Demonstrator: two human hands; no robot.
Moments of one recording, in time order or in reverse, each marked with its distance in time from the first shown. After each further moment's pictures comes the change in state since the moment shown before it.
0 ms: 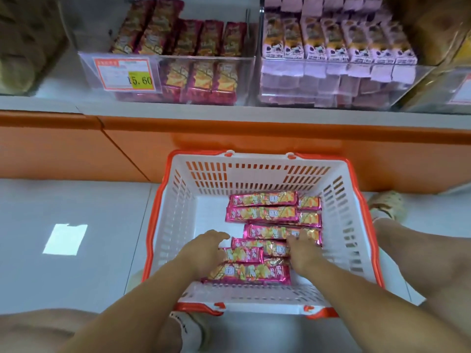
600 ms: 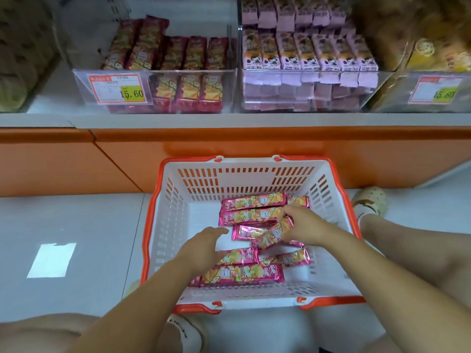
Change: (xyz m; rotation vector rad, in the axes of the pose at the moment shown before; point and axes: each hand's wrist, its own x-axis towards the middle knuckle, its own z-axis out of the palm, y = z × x) left_hand -0.002 0.008 -0.006 -0.053 0.076 0.055; right_hand -0.041 0.011 -0.084 0.419 0.137 -0.300
